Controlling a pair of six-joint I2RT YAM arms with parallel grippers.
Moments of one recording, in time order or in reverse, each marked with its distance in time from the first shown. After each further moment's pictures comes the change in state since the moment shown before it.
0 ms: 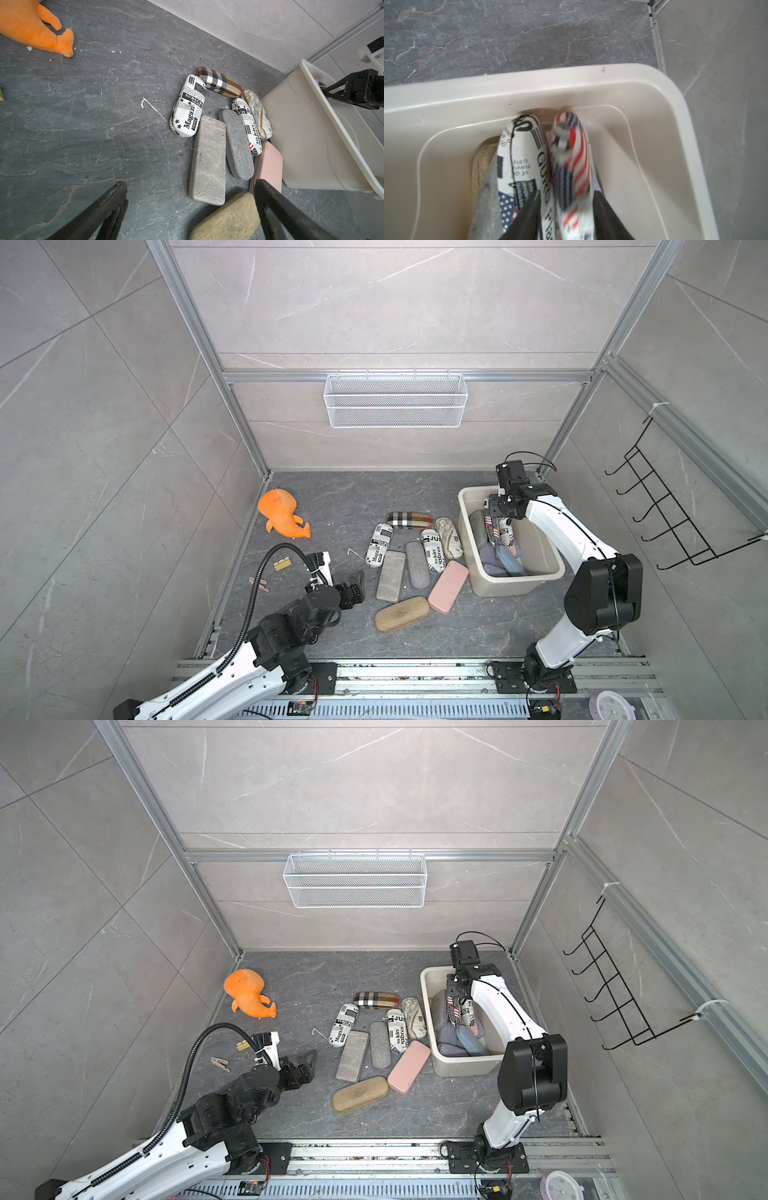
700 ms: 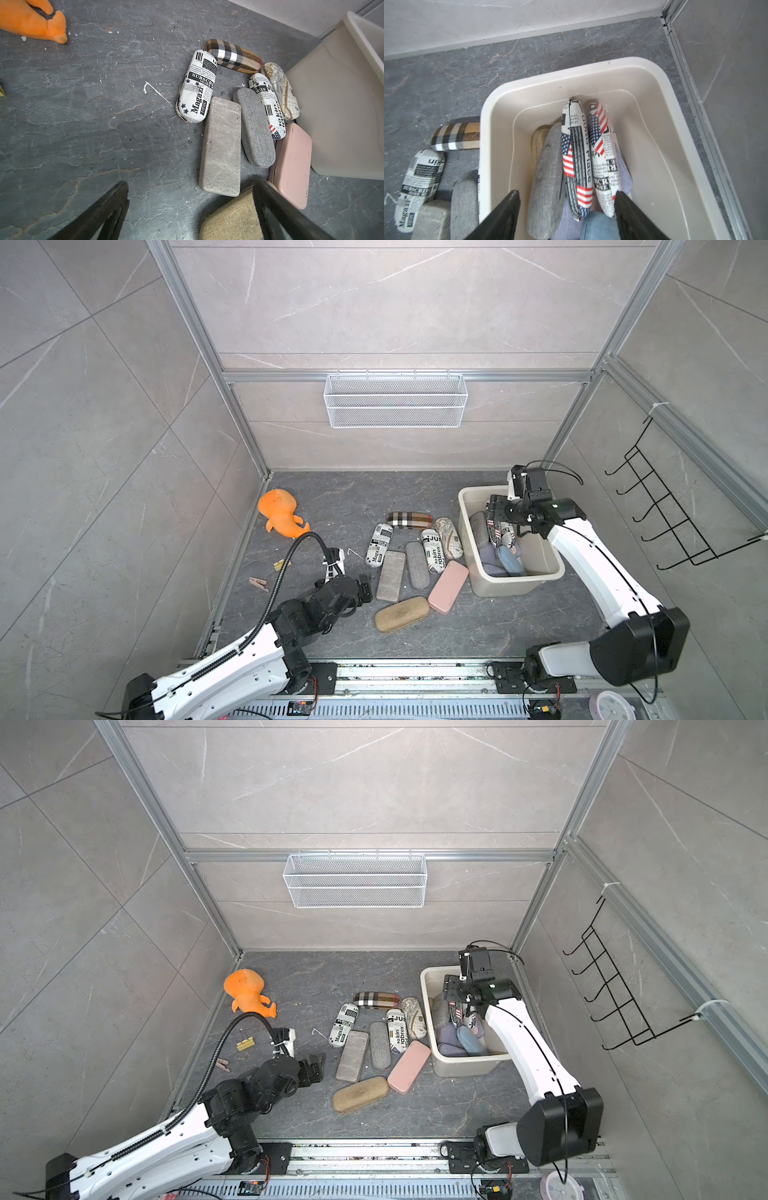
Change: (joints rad) left arm 0.000 0.246 0.096 -0.023 0.036 0.035; right arm 0.048 -0.355 -0.162 -0.002 -0.123 0.140
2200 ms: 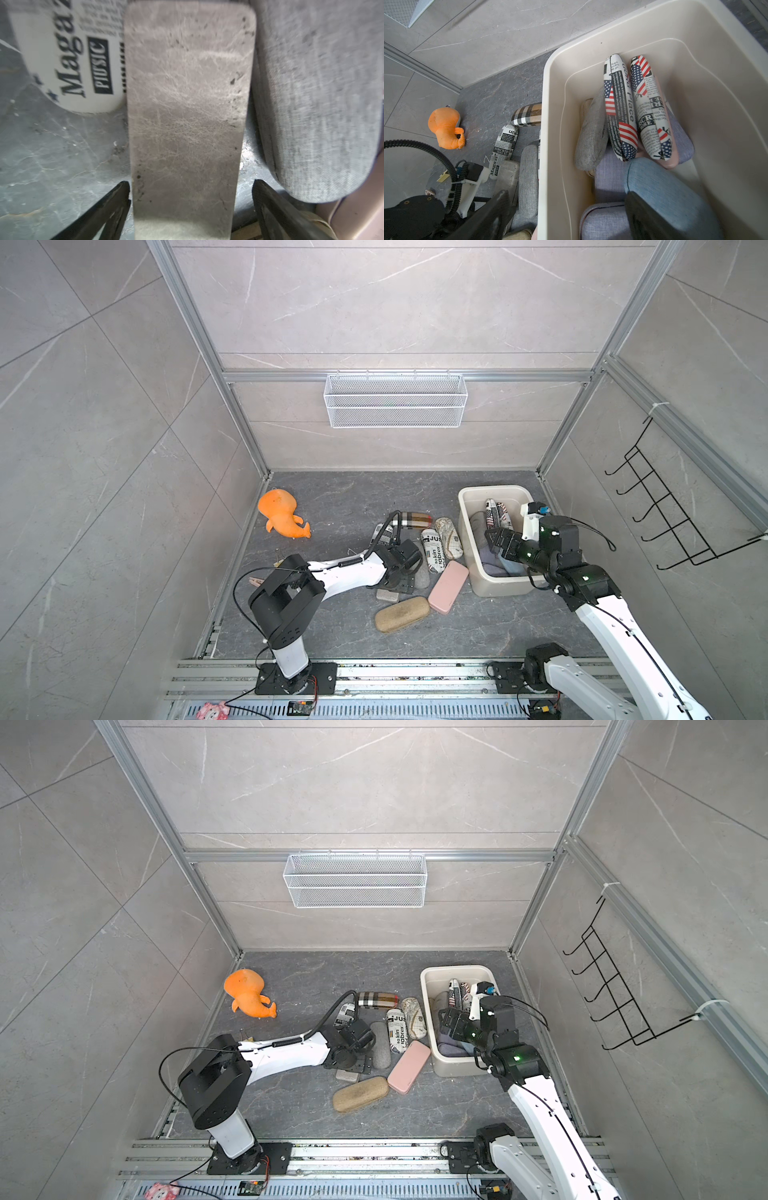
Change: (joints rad) left arm 0.044 0.975 0.501 -0.113 0.307 0.096; right arm 0.002 -0.464 -0.415 0.178 -0.267 0.167
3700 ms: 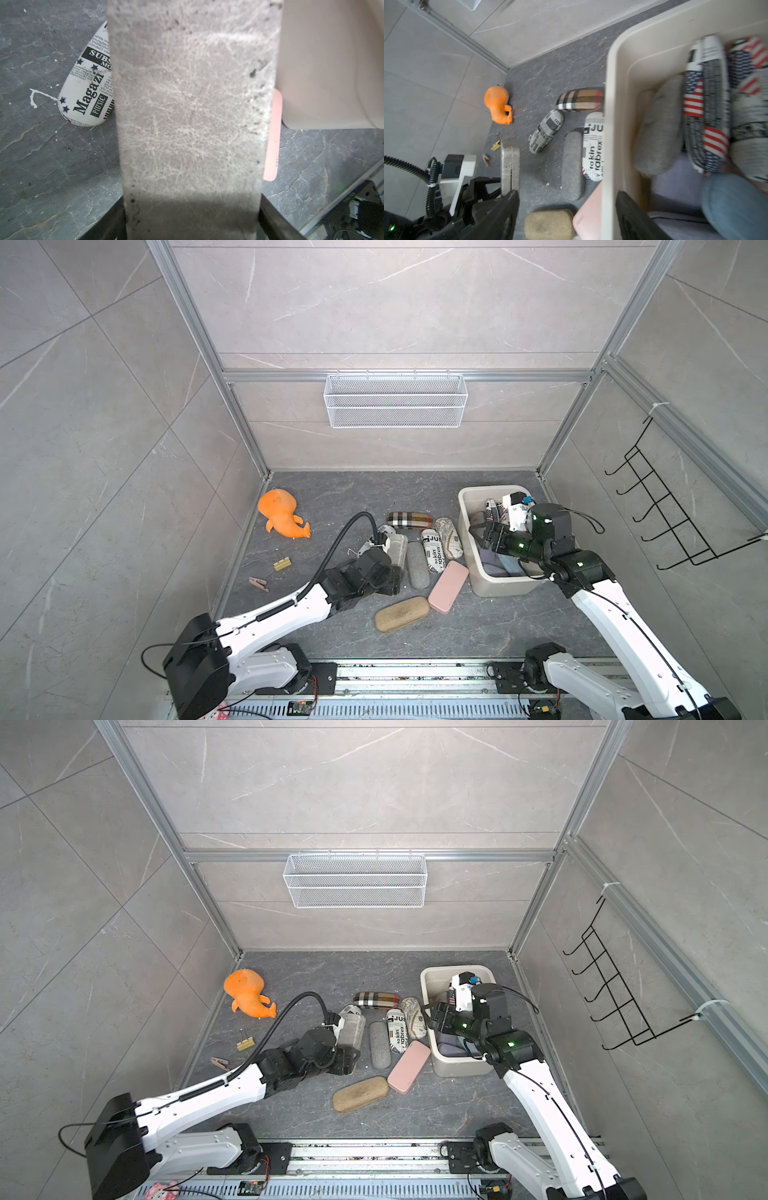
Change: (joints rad) left arm -0.003 -0.618 -0.357 0.326 0.024 0.121; right arm 0.106 0.113 0.126 0.010 -0.219 0.045
